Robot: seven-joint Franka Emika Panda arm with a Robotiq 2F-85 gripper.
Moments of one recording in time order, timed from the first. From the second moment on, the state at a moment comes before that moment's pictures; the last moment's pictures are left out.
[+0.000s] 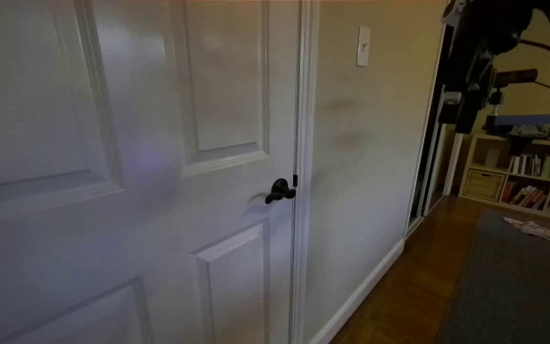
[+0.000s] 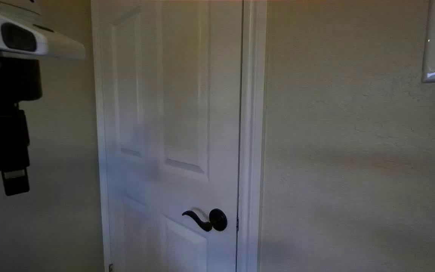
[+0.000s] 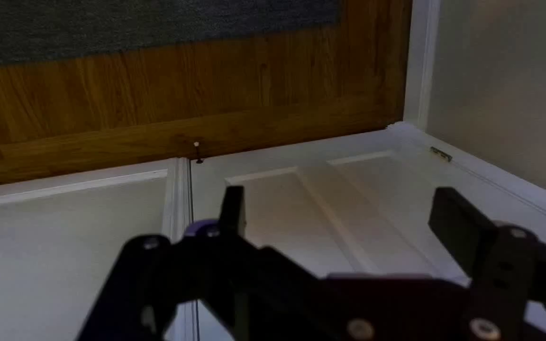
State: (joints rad) arm 0.05 -0.33 -0.02 -2.38 0.25 2.13 0.03
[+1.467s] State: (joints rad) arm 0.05 0.04 0.00 -2.21 0.33 2.43 0.33
